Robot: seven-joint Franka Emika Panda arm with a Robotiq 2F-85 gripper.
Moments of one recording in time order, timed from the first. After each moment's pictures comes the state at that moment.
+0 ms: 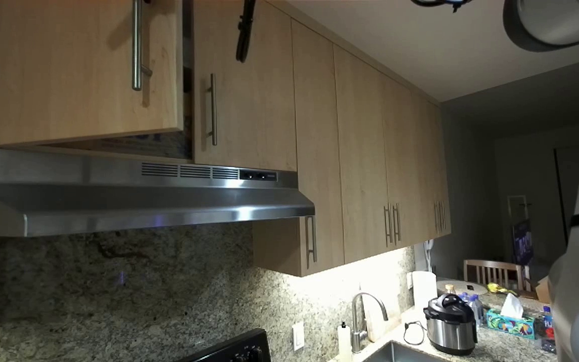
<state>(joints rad) 0.11 -0.28 0.67 -1.39 -0.48 1.89 0.62</state>
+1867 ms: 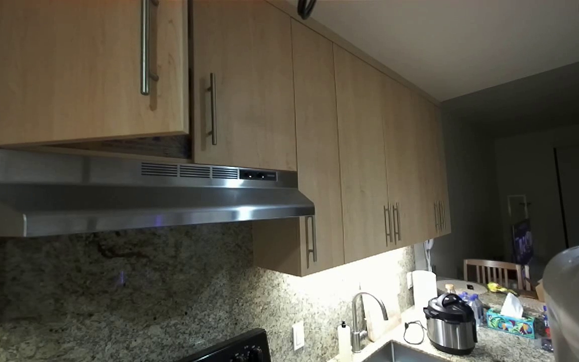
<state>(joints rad) 0.19 -0.49 0.40 -1.39 -0.32 1.83 0.61</state>
